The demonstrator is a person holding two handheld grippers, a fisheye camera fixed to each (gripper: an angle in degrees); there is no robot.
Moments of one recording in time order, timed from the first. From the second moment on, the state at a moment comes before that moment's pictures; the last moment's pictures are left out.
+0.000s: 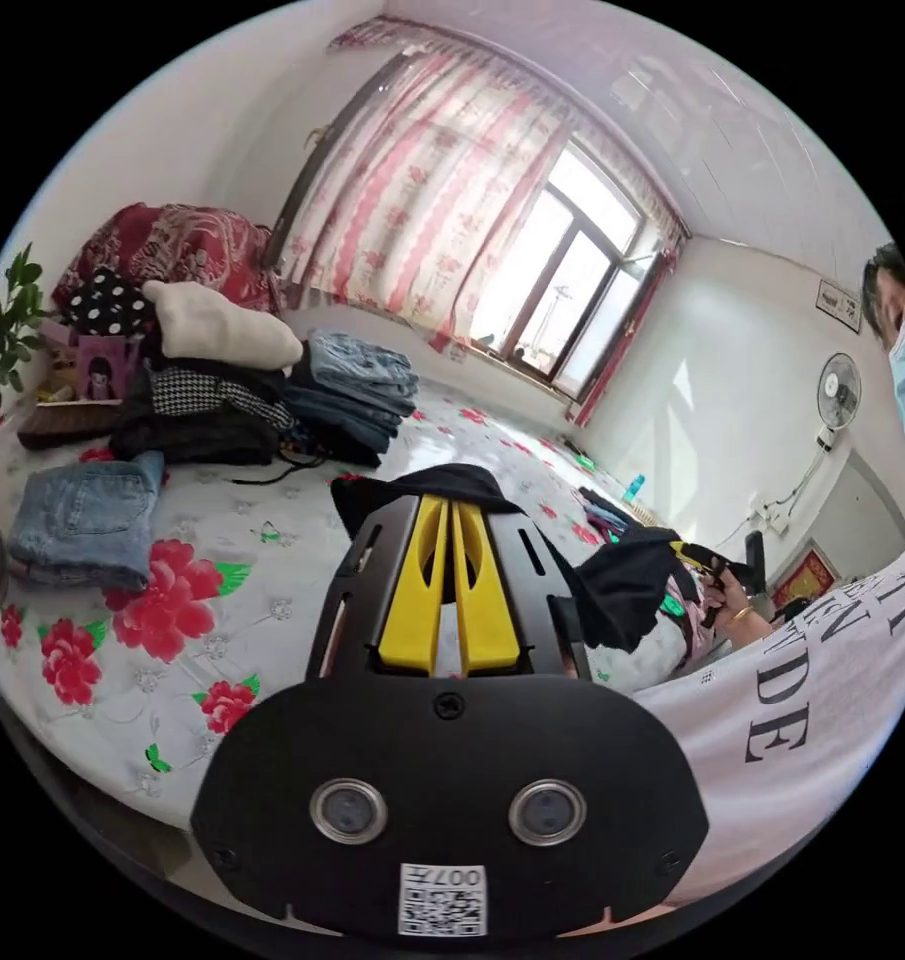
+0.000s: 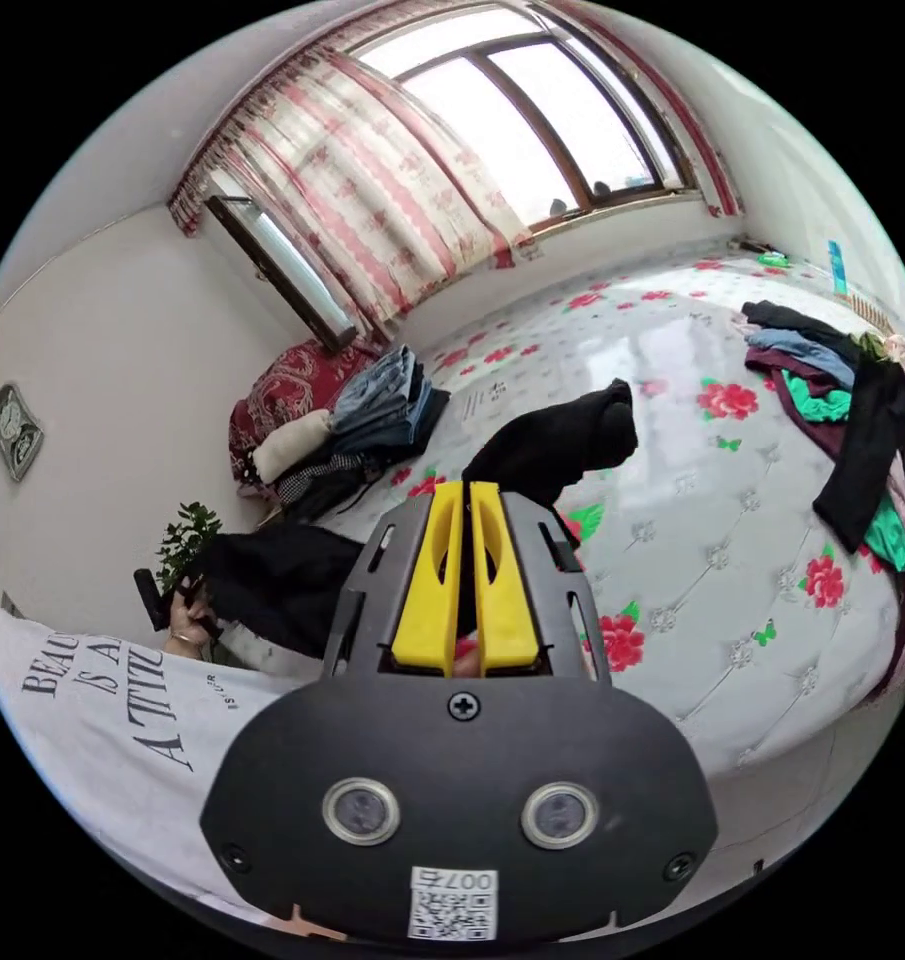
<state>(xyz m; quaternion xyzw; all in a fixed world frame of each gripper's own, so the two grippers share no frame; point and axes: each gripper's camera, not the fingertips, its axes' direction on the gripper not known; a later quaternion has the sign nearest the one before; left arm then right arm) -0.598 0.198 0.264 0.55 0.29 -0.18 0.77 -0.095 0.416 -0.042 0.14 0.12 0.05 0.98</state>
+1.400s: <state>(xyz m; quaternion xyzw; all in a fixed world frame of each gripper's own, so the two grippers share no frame) -0.651 -0.106 0.299 0.21 0.14 -0.08 0.97 -0.017 0.412 0.207 -0.13 0.33 0.05 0.93</state>
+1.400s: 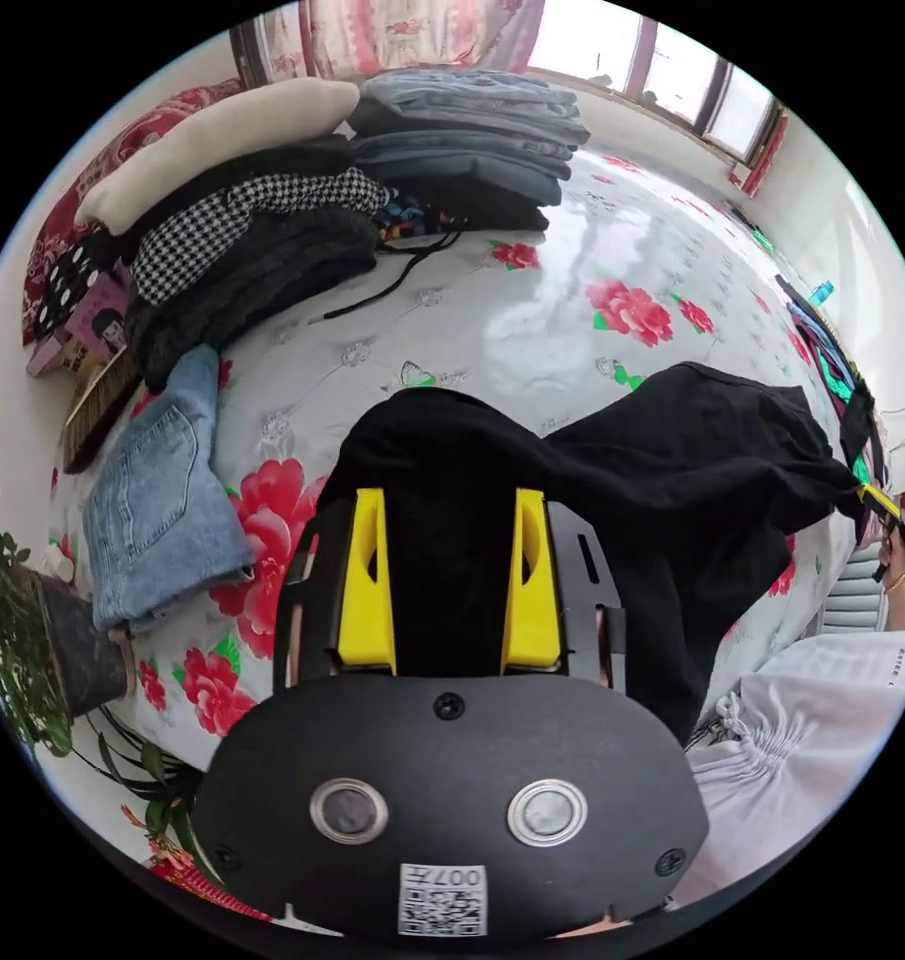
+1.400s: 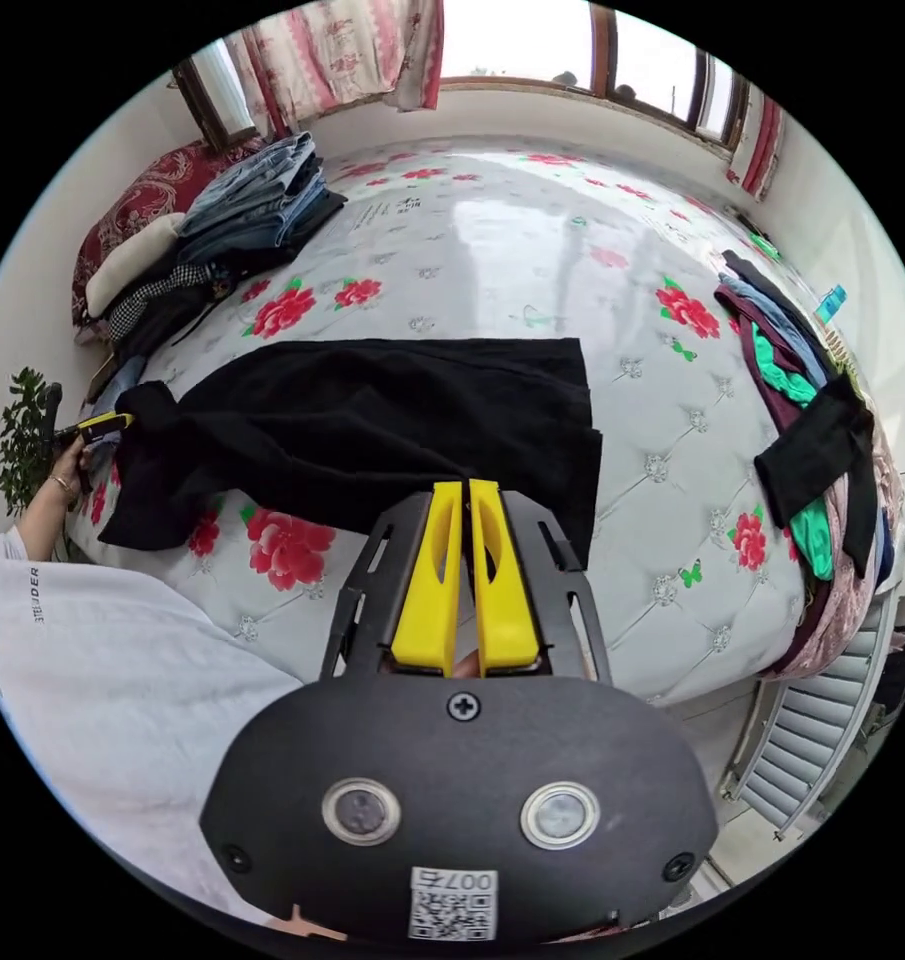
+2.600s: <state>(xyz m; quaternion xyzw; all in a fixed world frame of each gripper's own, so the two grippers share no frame) -0.839 -0.112 0.083 0.49 0.33 -0.09 0.80 0.079 0.237 0.033 0.11 0.15 0.07 0.98</state>
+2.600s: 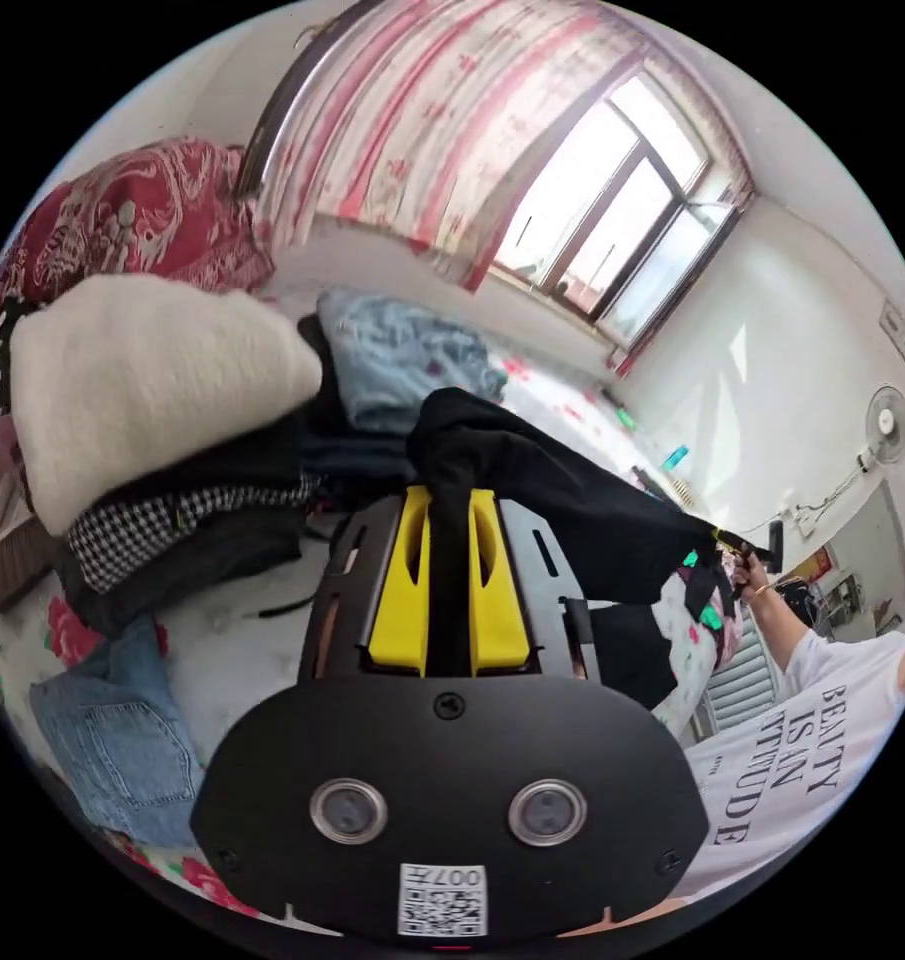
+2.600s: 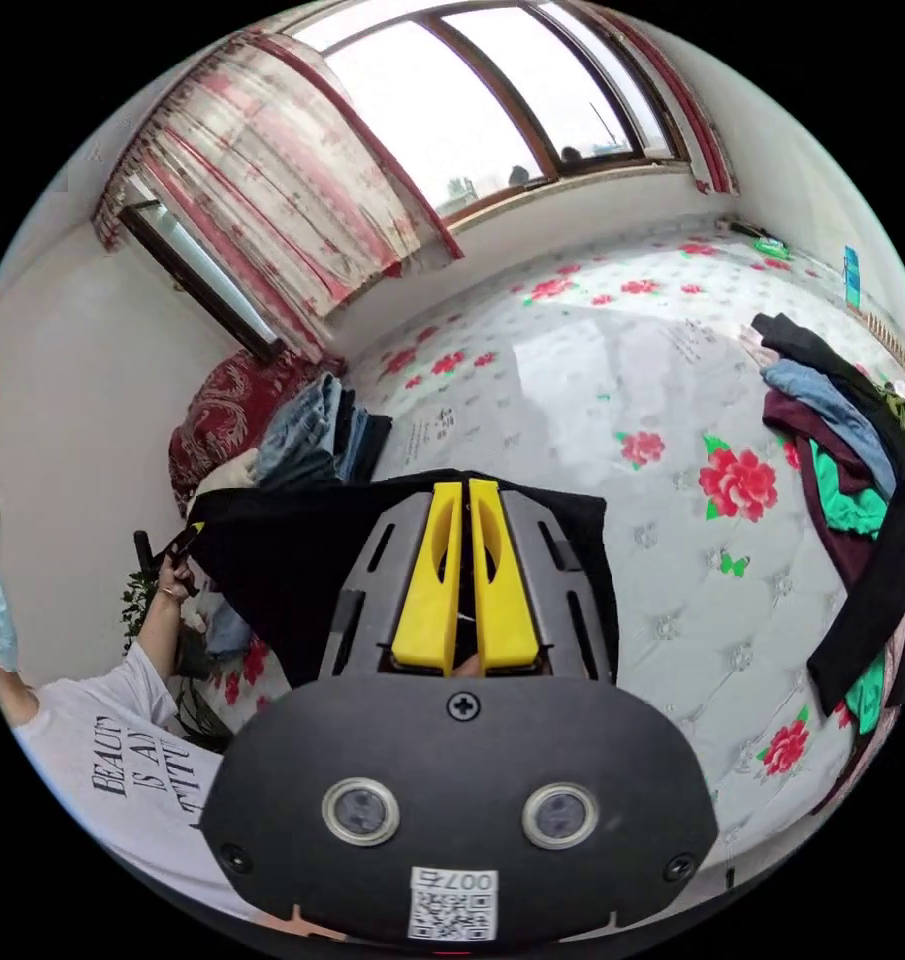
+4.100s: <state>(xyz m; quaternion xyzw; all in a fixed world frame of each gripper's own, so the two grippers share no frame) -0.736 0.321 0.309 0.20 0.23 -0.41 0.86 0.072 0.370 0.413 -0.18 0.24 0.09 0.95</state>
